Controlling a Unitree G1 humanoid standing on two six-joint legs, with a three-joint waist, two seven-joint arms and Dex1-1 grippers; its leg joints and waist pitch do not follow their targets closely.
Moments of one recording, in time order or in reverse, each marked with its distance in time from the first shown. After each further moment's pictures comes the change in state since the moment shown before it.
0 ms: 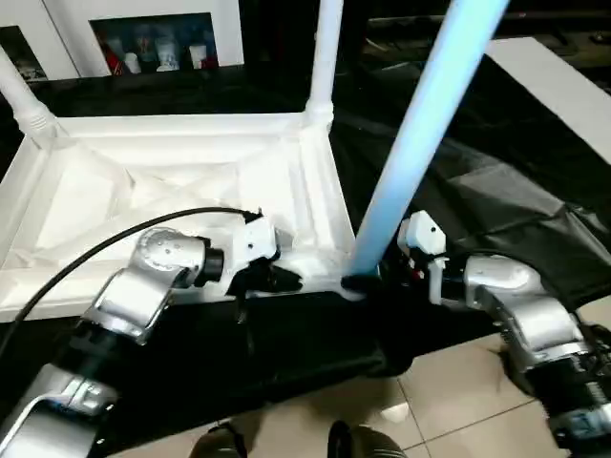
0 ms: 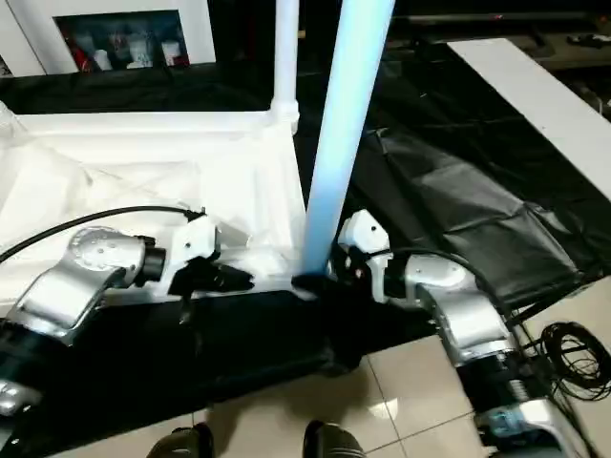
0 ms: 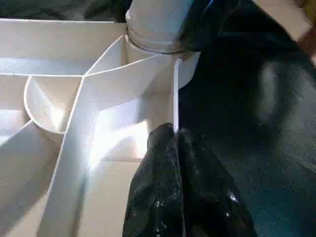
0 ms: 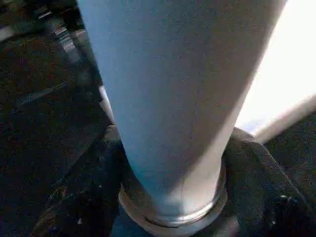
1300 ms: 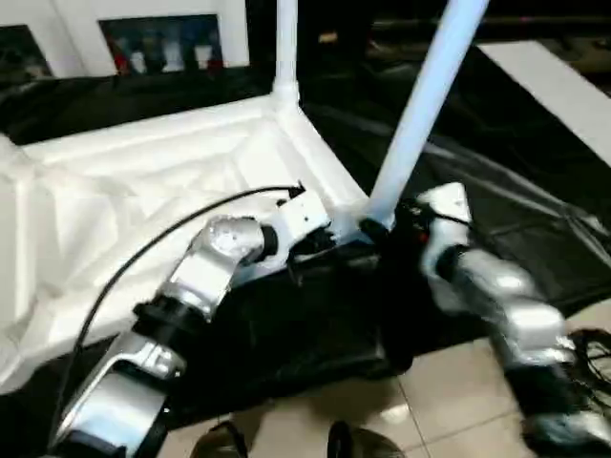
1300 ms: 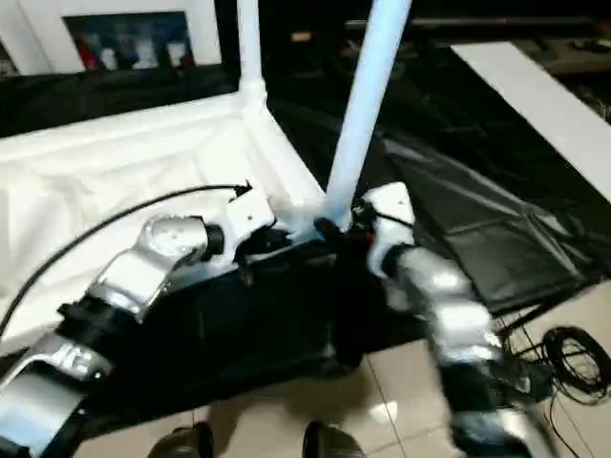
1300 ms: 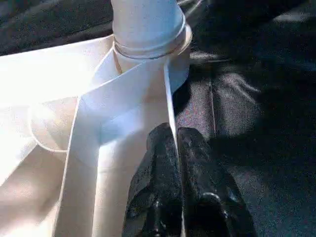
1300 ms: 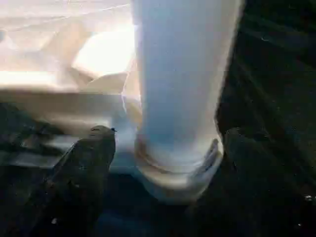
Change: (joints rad) left arm -0.147 -0.200 -0.027 0.218 0.138 -0.075 0.309; right arm 0.069 0.055 -0.141 -0.155 0.026 0.160 -0.356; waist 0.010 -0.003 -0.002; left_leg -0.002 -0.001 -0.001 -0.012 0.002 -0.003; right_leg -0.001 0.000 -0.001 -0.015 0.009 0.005
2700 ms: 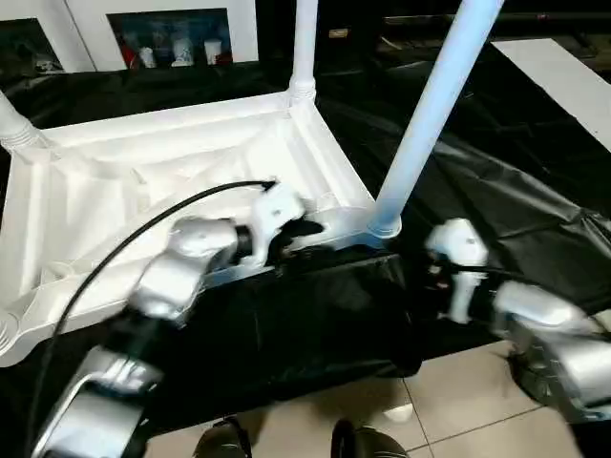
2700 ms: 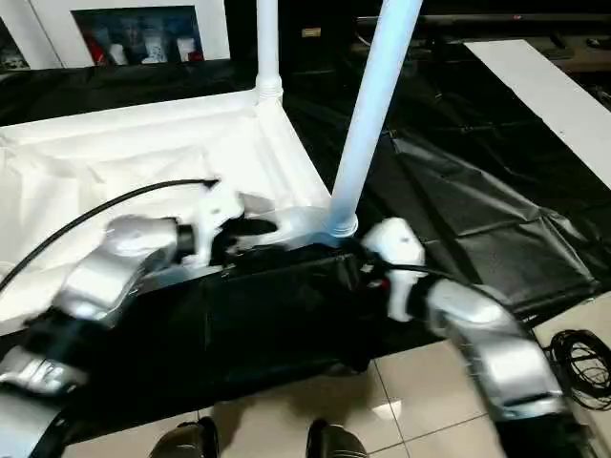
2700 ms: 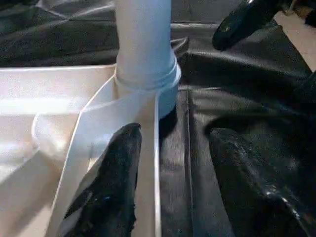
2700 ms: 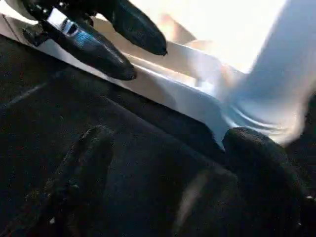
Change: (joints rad) left arm 0.051 0.036 0.080 -0.129 -0.152 0.077 -0.105; right arm 0.172 -0.175 0.036 -0.281 0.050 0.051 0.175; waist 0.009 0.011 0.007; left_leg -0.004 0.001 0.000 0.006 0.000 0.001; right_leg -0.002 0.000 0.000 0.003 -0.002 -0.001
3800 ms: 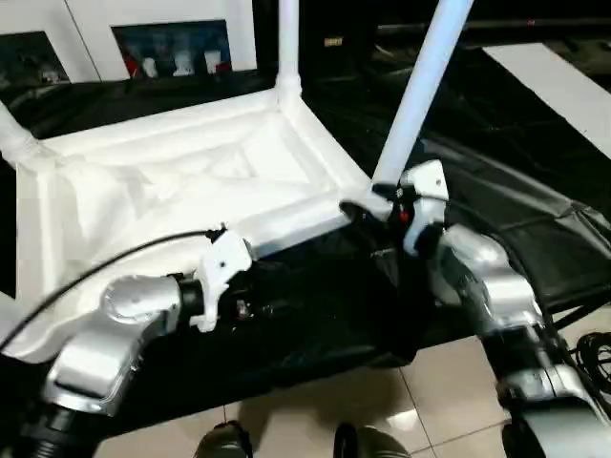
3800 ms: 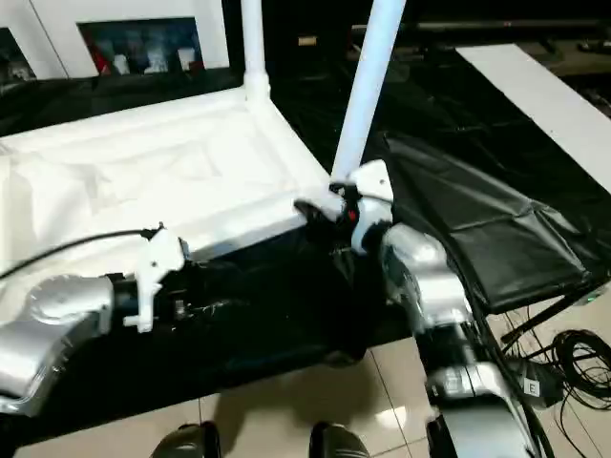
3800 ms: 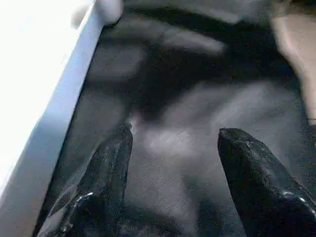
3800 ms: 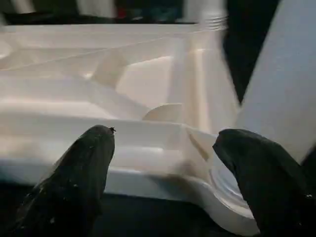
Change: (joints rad) left arm 0.449 0.177 0.096 -0.498 -0.112 0.168 0.072; right arm -0.442 0.288 -0.045 0.679 -0.066 -0.269 -0.259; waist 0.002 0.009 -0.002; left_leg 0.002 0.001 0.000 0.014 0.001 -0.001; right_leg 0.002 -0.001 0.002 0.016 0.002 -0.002
